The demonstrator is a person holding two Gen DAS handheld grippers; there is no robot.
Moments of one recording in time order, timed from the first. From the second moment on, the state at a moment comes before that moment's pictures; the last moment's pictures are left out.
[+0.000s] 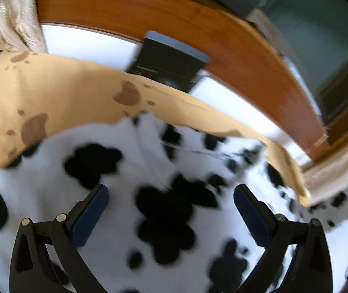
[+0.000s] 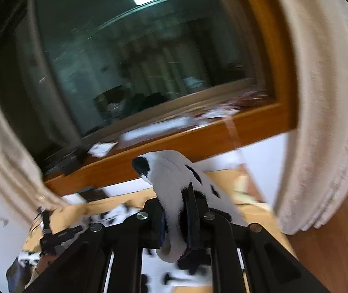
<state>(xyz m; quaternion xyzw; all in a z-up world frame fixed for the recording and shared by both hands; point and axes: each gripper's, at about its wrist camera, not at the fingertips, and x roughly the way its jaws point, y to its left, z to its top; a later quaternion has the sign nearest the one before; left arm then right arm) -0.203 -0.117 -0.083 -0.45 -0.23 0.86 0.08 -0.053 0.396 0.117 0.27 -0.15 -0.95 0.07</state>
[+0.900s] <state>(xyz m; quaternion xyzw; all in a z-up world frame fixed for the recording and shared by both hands) -0.113 -0.157 -0.100 -0.39 -0.44 0.77 0.23 -0.074 0.096 -0.060 0.42 0.00 -0.85 0.32</state>
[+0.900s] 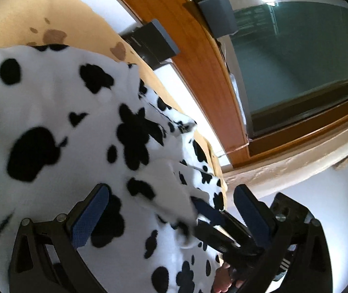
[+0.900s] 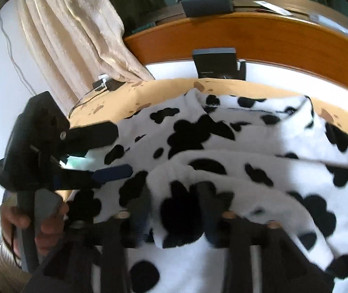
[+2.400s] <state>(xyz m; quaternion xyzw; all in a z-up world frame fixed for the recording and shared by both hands) -0.147 -0.058 -0.099 -0.48 -0.38 0.75 0.23 -0.003 0.228 -0.077 0.38 -0.11 -0.90 0.18</state>
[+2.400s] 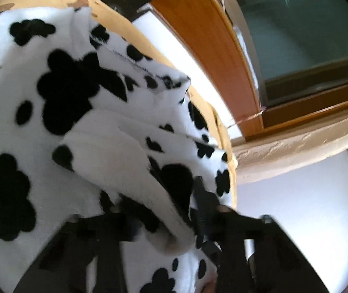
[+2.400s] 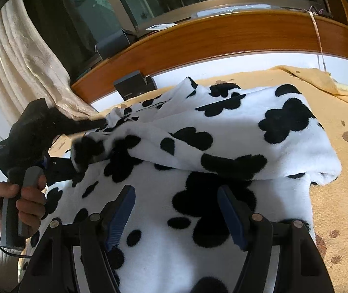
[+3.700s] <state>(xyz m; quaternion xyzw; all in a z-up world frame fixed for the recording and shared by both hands) -0.073 -0.121 -0.087 -0.43 0.09 0.89 0.15 -0.008 0.233 -0.083 0.40 -0.12 -0.89 0.16</state>
